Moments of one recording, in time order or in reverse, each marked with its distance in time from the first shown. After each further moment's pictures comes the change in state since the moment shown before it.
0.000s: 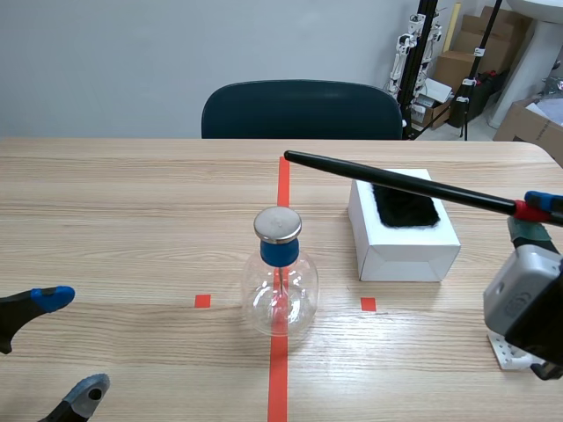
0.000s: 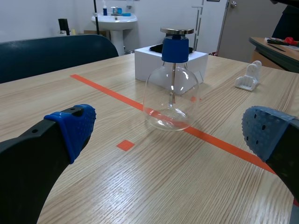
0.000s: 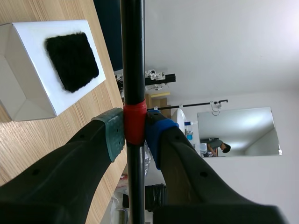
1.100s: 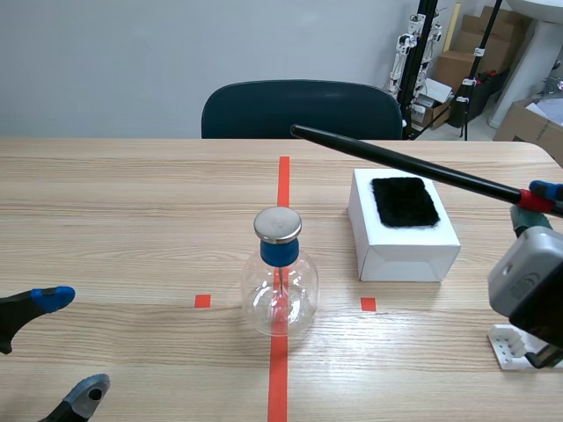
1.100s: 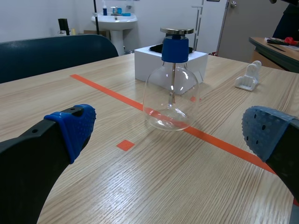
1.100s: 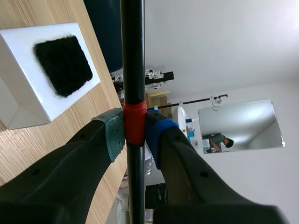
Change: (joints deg) left arm 0.0 0.0 0.0 0.0 0.0 0.0 0.0; right arm 1.0 0.0 0.0 0.0 3.3 0.0 -0.4
